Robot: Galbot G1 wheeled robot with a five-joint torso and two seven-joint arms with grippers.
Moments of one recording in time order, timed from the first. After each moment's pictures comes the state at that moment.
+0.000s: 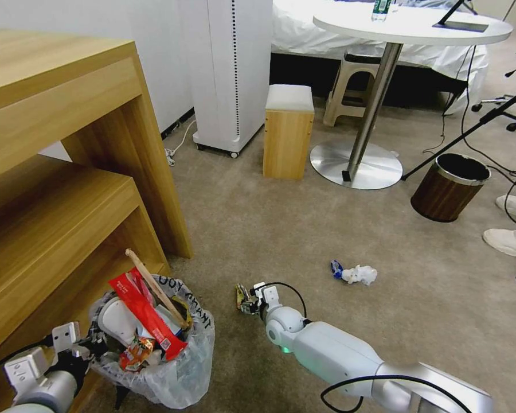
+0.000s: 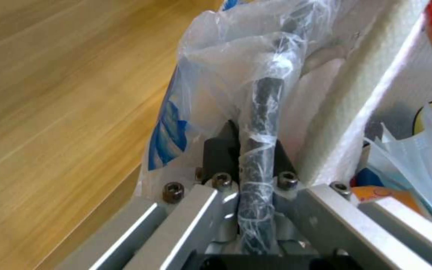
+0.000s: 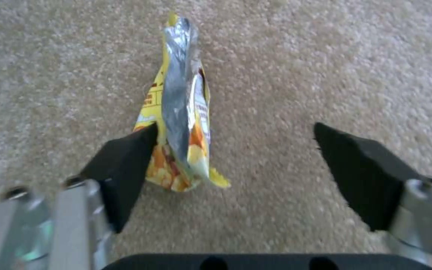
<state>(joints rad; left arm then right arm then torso) 1.85 -1.17 -0.87 -2.25 -0.84 0.49 -0.29 -0.55 1.36 -0.67 0.96 0.91 -0.20 0.35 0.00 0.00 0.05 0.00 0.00</state>
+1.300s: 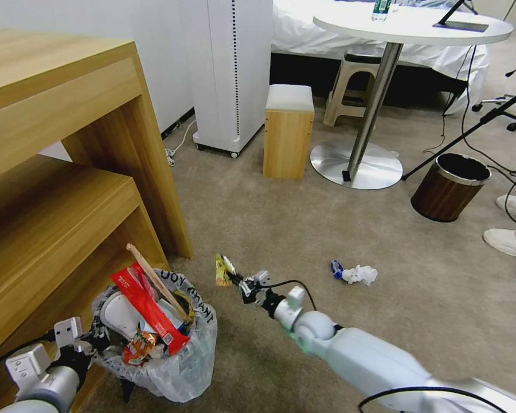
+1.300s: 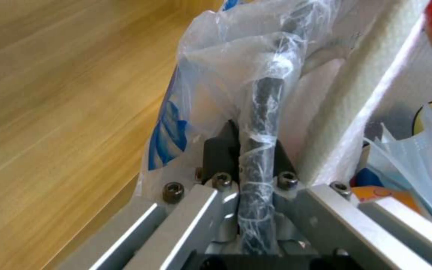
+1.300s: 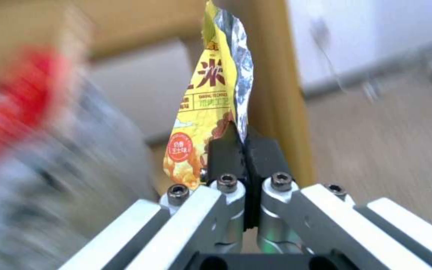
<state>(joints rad) 1.83 -1.17 -0.87 -2.24 -0.85 0.48 -0.29 -0.64 1.03 -0.58 1.41 0.93 0.47 -0.34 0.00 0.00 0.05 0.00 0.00</state>
